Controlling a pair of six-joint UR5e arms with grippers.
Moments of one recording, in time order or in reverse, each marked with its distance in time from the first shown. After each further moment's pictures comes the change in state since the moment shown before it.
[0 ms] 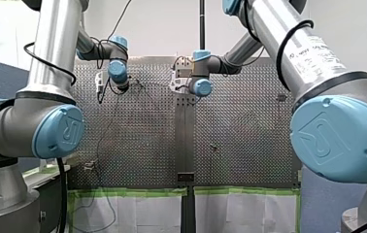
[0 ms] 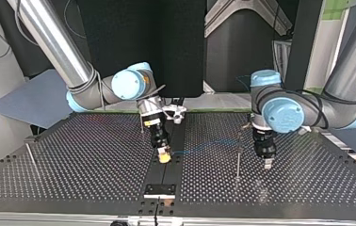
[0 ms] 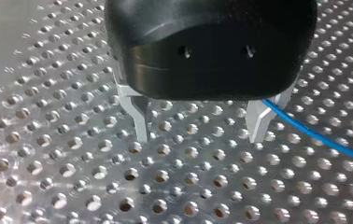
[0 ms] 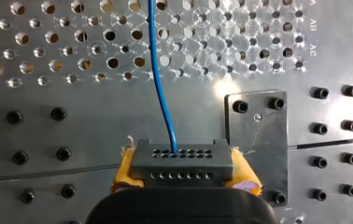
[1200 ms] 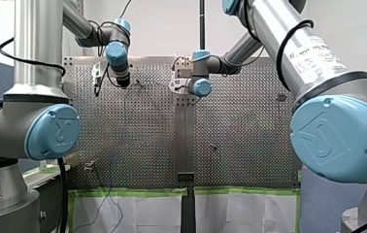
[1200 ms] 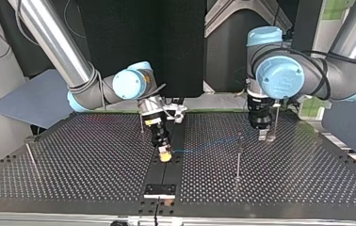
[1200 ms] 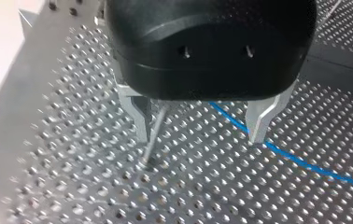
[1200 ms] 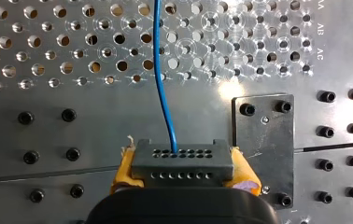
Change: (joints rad) left arm -0.103 0.204 -0.132 -0.187 -0.067 -0.063; right arm 0.004 0.000 0.000 0.015 0.003 -0.004
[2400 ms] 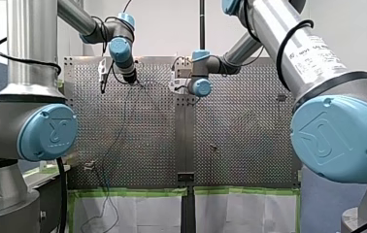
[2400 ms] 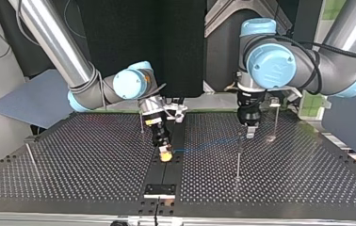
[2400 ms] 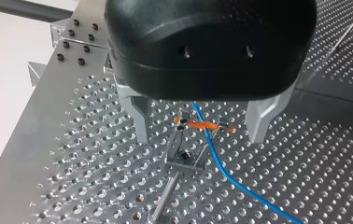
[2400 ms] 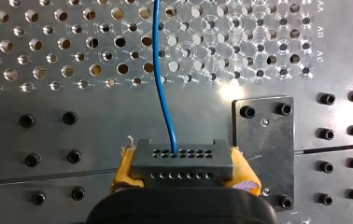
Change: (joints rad) left arm -0.063 0.015 -0.001 0.006 0.011 0.007; right arm 0.002 0.000 0.000 0.000 -0.001 0.002
